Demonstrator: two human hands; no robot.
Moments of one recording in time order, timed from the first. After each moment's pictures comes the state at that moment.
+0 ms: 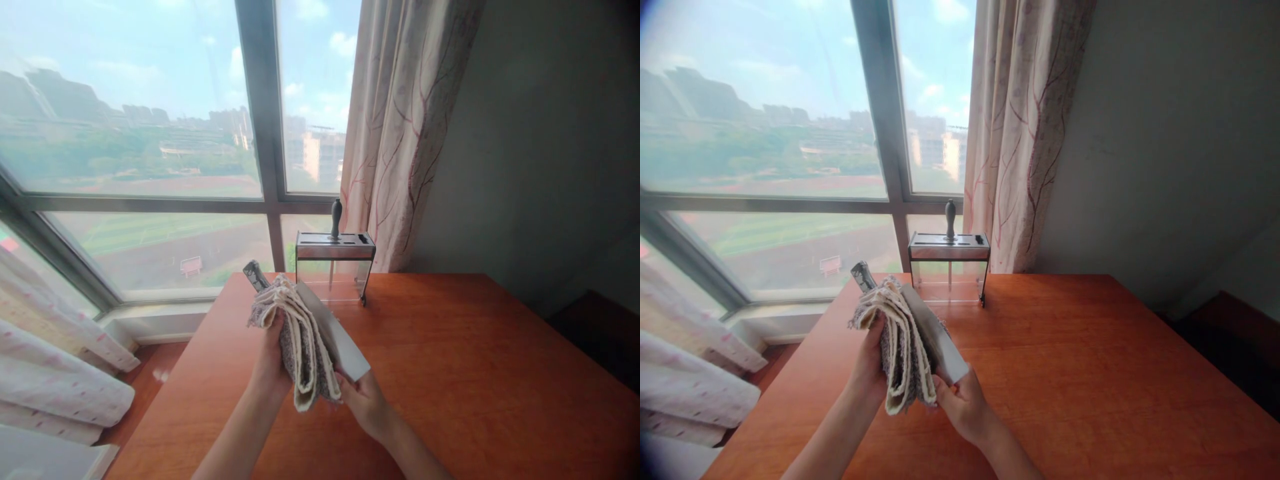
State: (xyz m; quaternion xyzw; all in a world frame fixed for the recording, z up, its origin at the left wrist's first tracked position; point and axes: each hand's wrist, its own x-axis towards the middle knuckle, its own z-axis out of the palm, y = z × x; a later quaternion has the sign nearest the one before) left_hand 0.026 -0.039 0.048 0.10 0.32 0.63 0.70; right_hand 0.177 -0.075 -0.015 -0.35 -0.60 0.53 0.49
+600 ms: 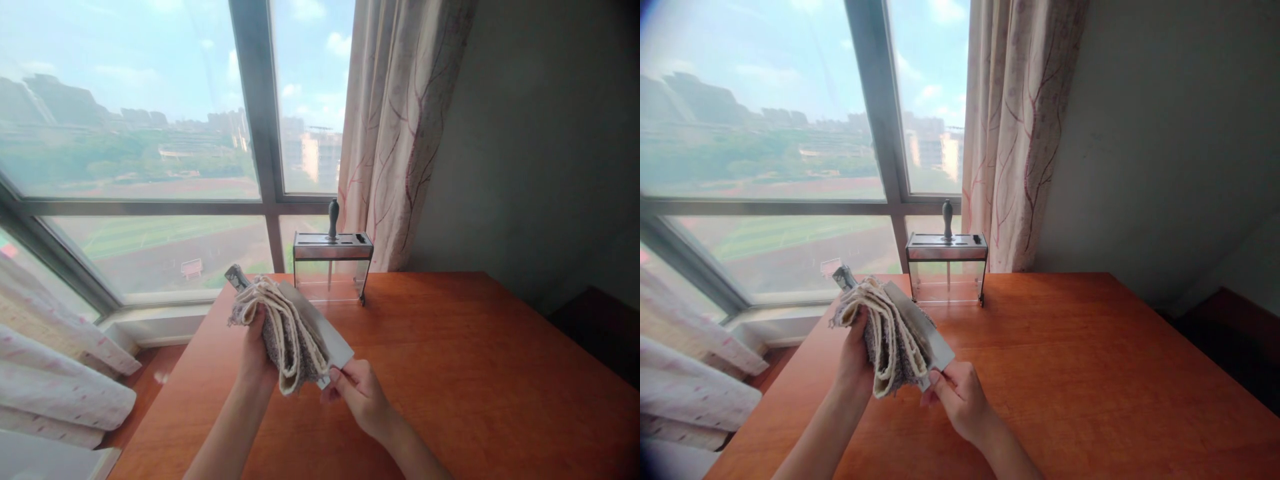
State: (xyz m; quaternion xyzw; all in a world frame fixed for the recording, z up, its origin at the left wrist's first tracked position) left_hand 0.009 -0.027 0.050 0.09 0.29 0.69 0.65; right_hand 0.183 -0.075 -0.011 -0.34 -0.63 0.55 0.44
